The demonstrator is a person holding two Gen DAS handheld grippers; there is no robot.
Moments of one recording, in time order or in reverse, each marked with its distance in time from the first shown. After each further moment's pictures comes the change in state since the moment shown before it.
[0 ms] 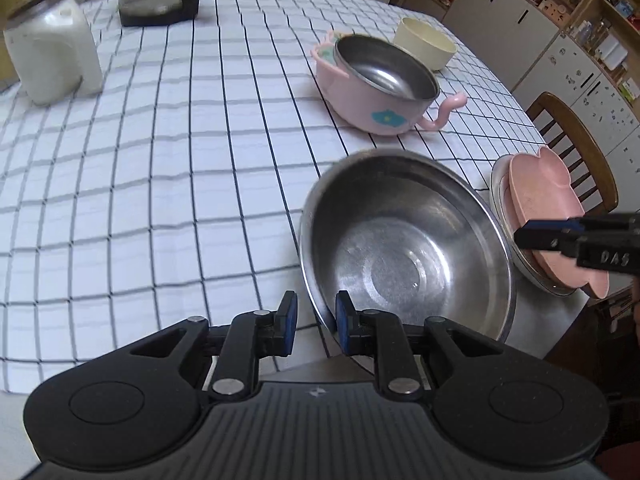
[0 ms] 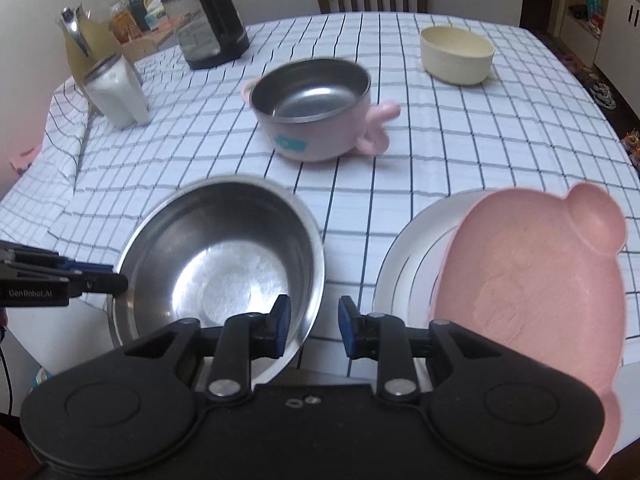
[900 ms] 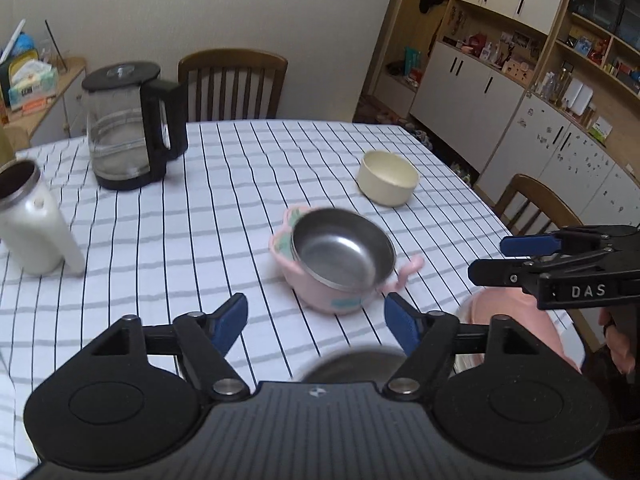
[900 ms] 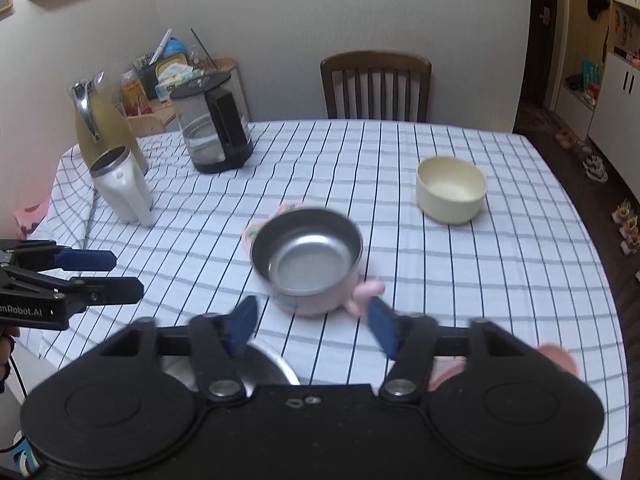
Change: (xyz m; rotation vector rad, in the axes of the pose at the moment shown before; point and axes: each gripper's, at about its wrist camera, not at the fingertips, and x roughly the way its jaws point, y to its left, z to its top) left arm -0.038 -0.035 0.102 0.087 -0.295 -0.015; right arm -0.038 0.004 0.090 -0.075 -0.219 -0.030
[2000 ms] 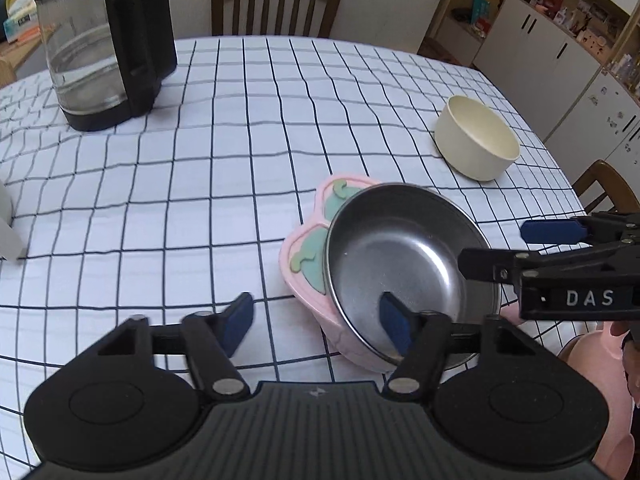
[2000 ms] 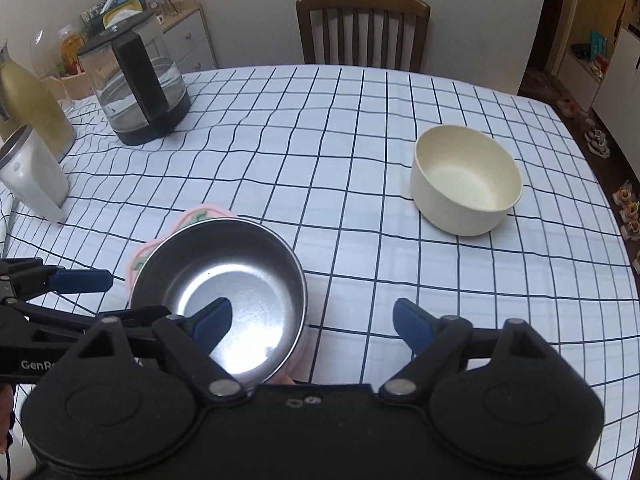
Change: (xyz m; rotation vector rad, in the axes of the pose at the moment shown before) left arm 0.159 0.014 0.025 -0.129 0.238 0.109; right arm 0.151 -0.047 0.050 -0.004 0.199 -0.046
